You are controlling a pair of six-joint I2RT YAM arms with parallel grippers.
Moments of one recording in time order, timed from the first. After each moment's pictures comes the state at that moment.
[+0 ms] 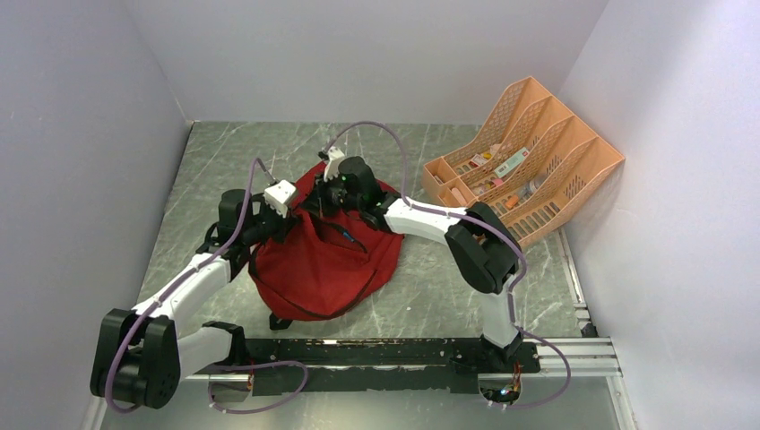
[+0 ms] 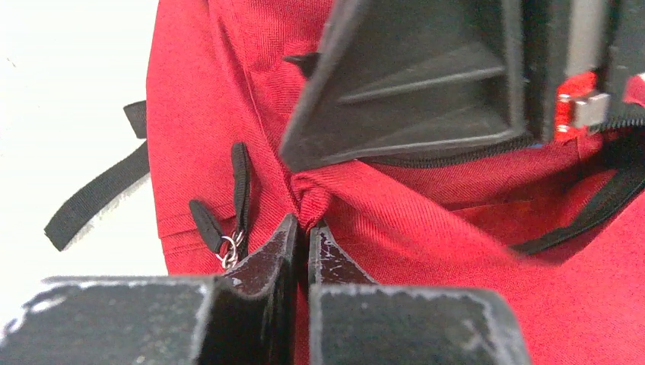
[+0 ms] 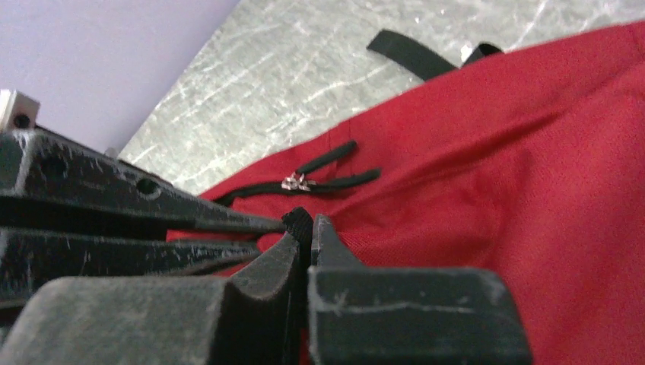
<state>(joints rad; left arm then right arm) -0.21 1.11 0.52 0.13 0.43 0.24 0.82 2.00 1.39 0.28 -0.31 0.43</state>
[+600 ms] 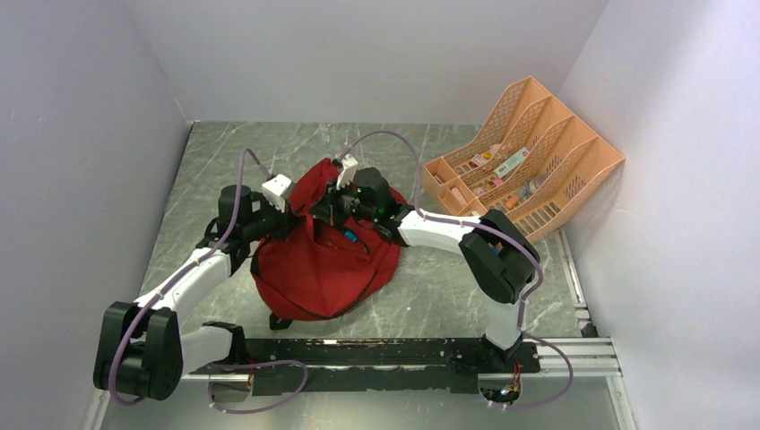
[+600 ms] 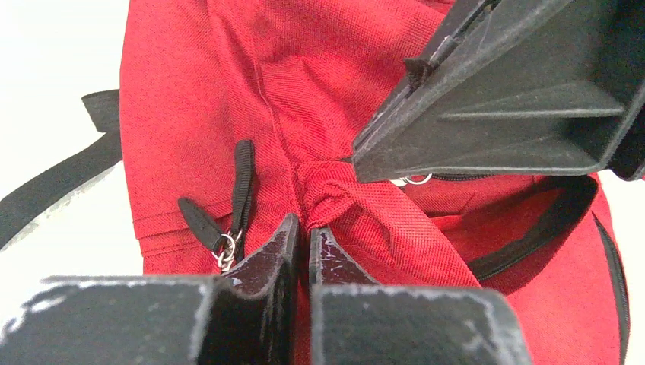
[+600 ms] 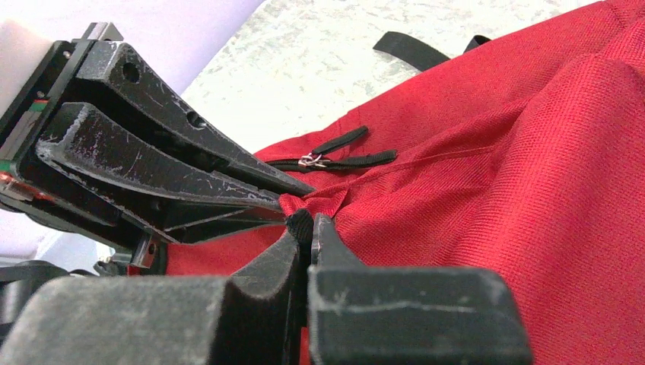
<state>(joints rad) -0.18 1.16 0.55 0.11 0.46 0.12 0.82 1.87 1.16 0.44 -0.29 0.45</state>
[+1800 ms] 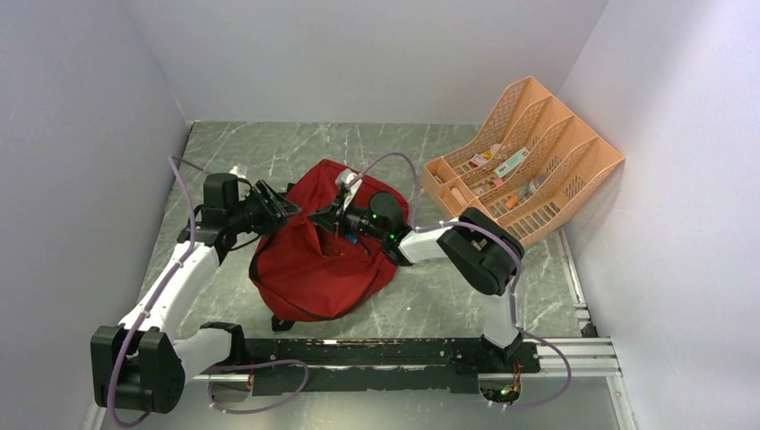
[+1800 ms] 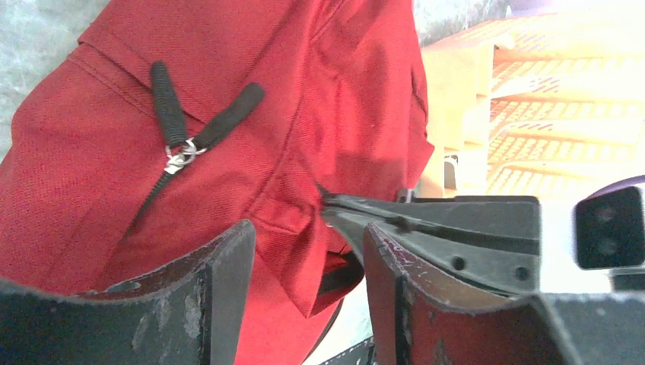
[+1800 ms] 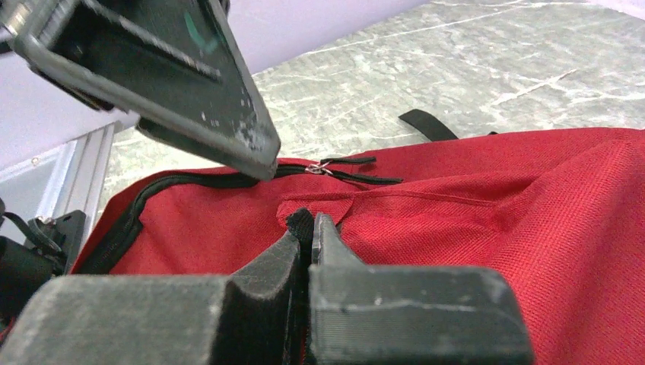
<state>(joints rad) -0.11 1.09 0.71 -0.27 0.38 -0.84 0.82 1.95 0.93 1.06 -0.41 0.25</state>
